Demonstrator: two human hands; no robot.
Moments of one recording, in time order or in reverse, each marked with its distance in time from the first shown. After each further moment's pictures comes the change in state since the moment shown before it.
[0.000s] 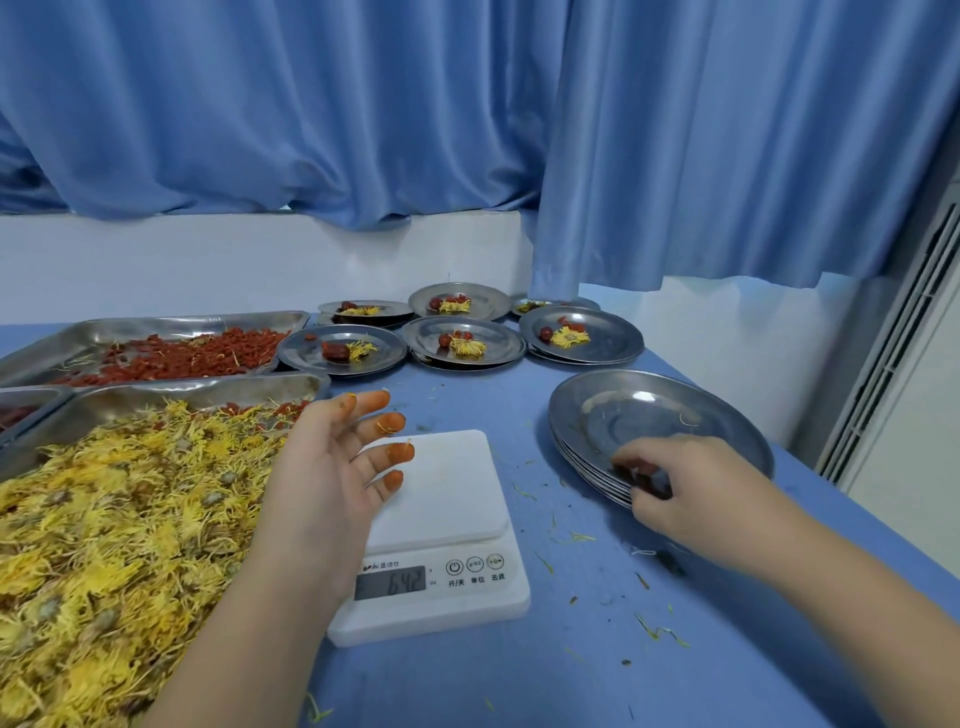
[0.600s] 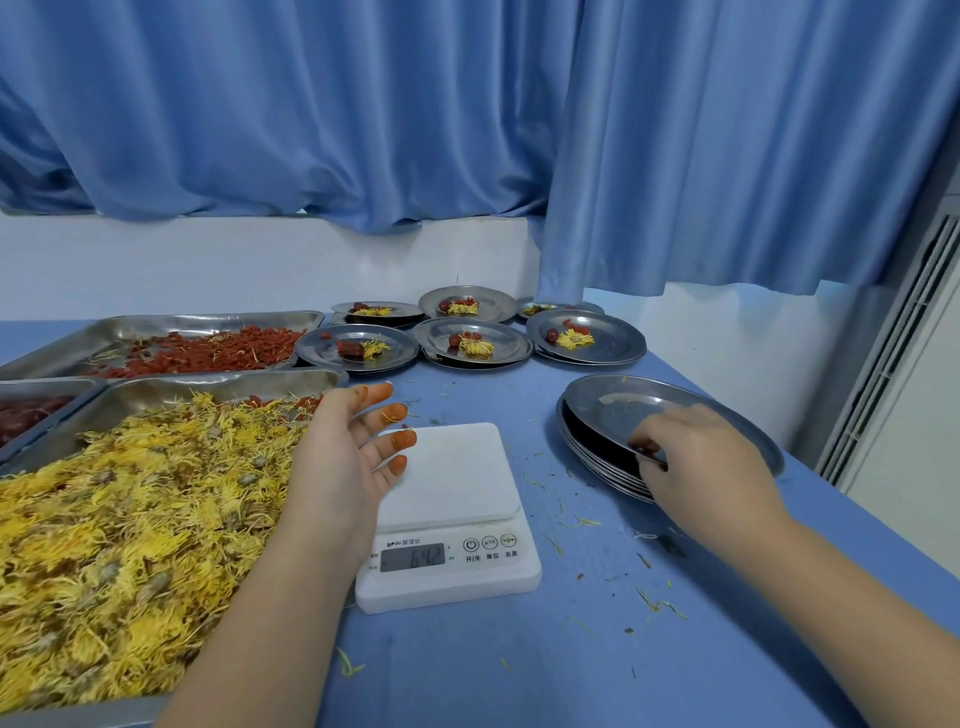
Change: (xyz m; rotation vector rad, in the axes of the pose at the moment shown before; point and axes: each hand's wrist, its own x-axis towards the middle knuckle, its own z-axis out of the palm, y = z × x) left_hand 0.005 0.003 -0.006 0.008 0.101 -0.026; right_hand 0.000 -0.009 0.007 -0.218 0.305 0.022
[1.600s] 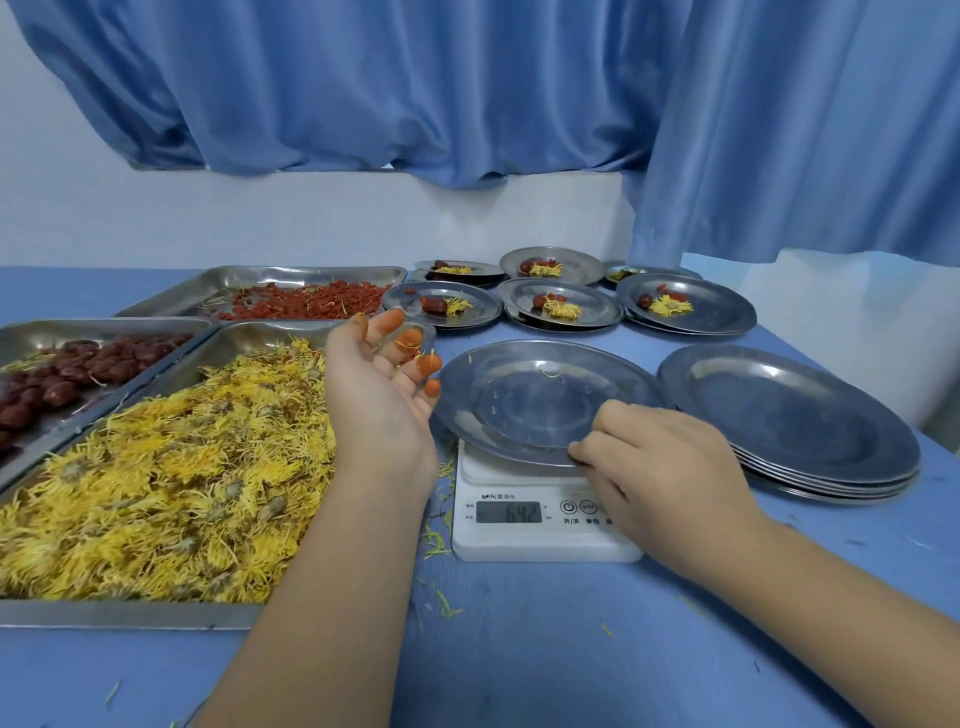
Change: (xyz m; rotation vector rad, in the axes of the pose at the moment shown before) left_hand 0.008 0.019 -0.022 -0.300 0.207 0.190; right_hand -0.009 -0.103 0.022 0.110 0.258 -0.628
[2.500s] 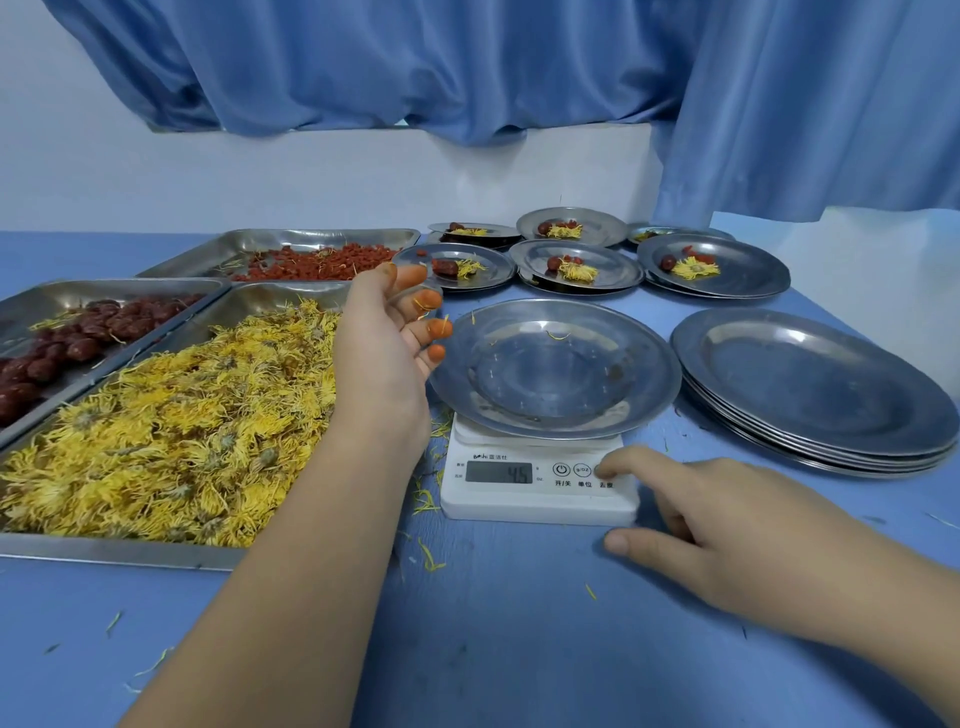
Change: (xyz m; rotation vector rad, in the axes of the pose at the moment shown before) left_hand -0.006 -0.006 0.004 0.206 -0.090 0.047; right_hand -0.045 0.012 -0.042 0.357 -0.682 0.236
